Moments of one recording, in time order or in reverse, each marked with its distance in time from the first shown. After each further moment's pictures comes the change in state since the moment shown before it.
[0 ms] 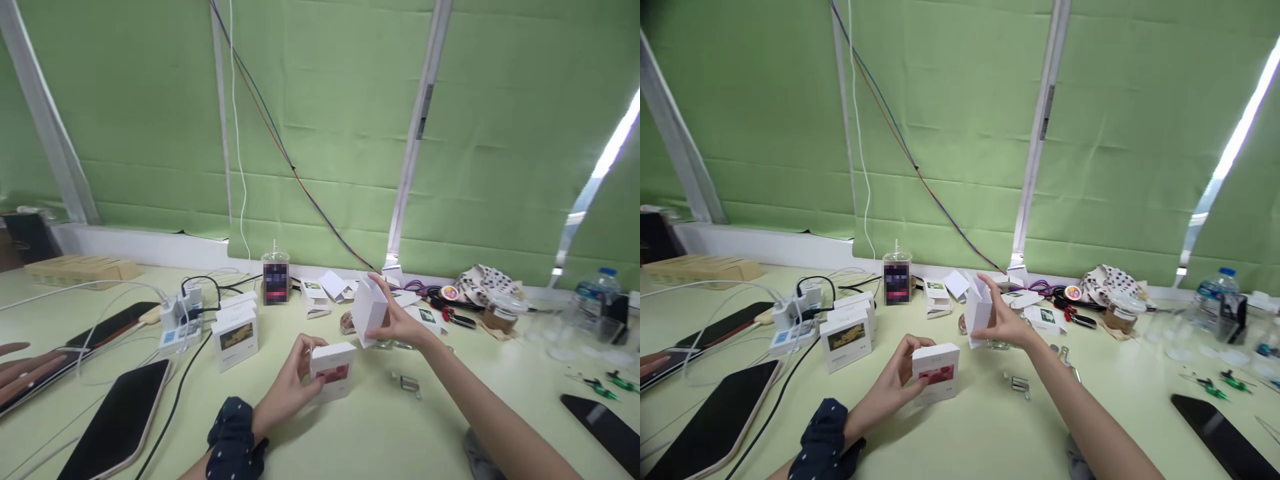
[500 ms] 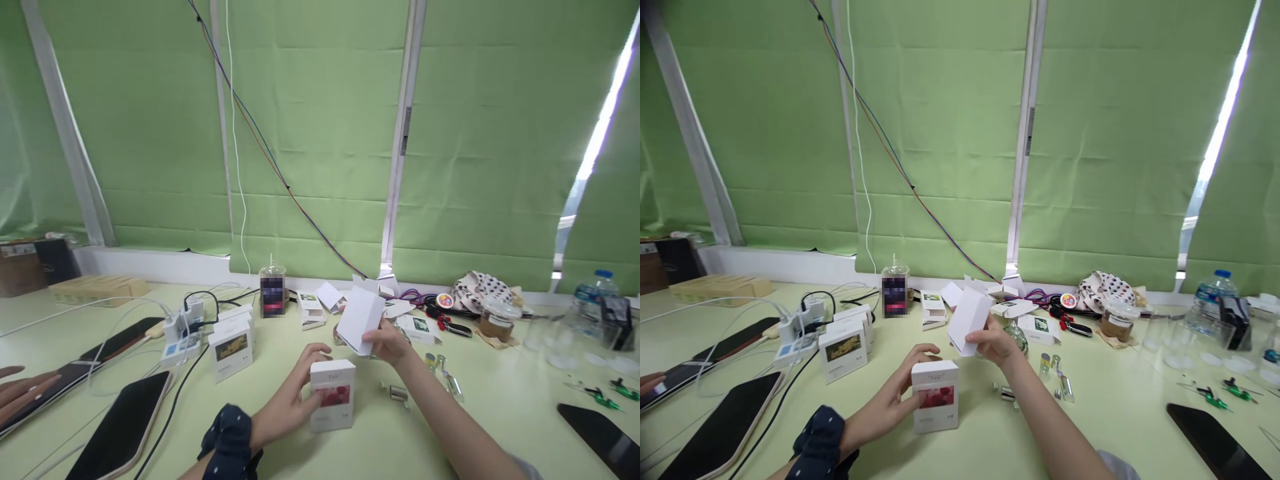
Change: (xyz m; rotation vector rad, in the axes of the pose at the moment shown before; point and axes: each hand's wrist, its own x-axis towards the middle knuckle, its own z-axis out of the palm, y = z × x) left_hand 0.003 0.037 0.025 0.306 -0.147 0.093; right_hand -0.006 0.012 0.013 0.533 0.094 0.055
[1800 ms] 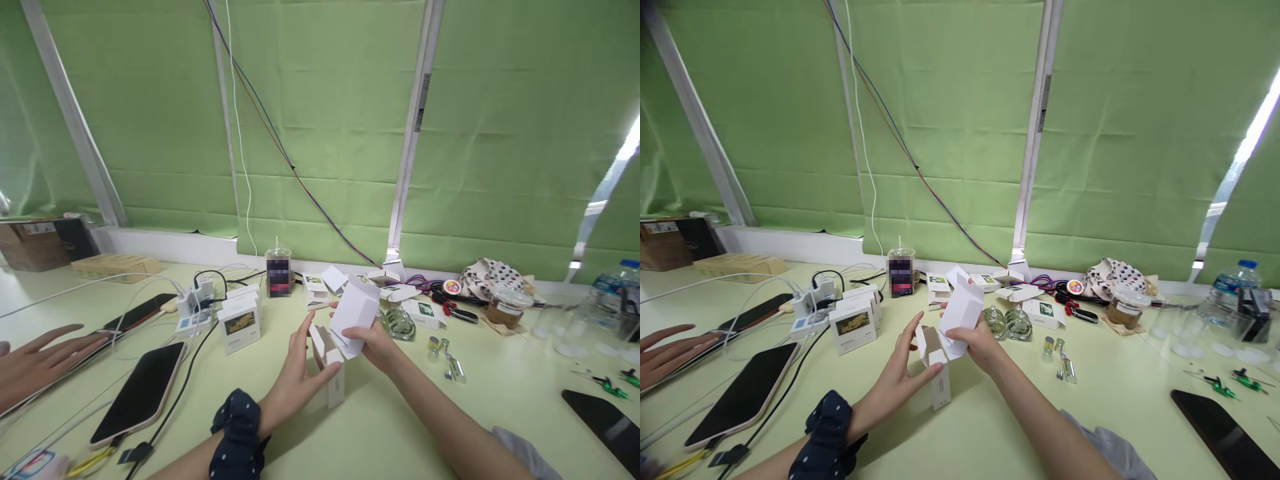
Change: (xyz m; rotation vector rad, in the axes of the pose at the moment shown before) left_hand -0.010 -0.004 0.020 0.110 0.397 -0.196; right_hand -0.016 0.020 0.042 0.024 0.174 0.069
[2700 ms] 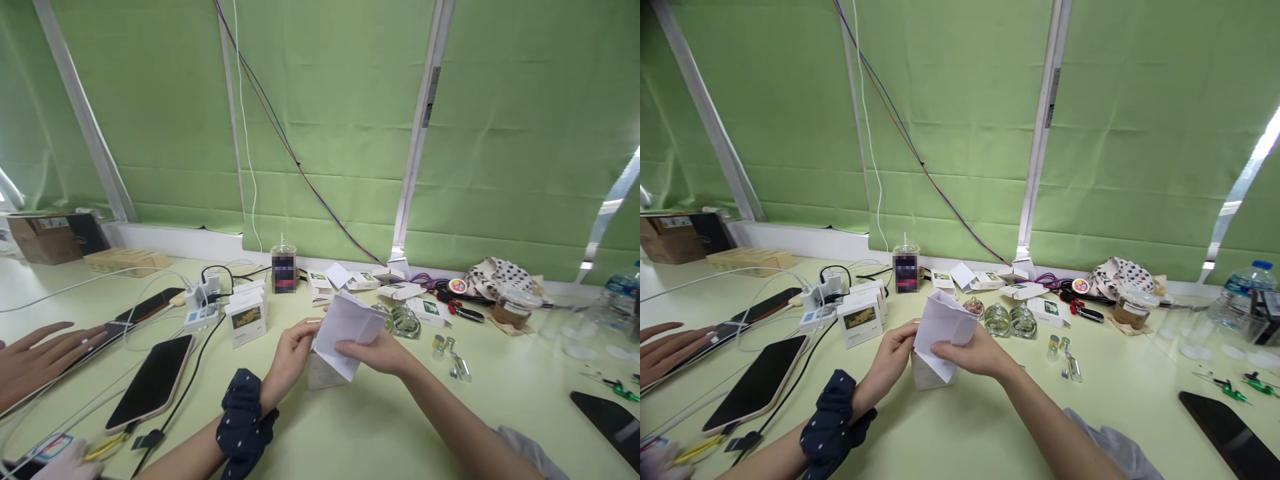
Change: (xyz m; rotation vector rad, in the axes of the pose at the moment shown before) left_hand 0.024 0.004 -0.012 -0.269 0.039 0.037; right_hand -0.023 -0.019 0.017 -0.612 -0.183 -0.001
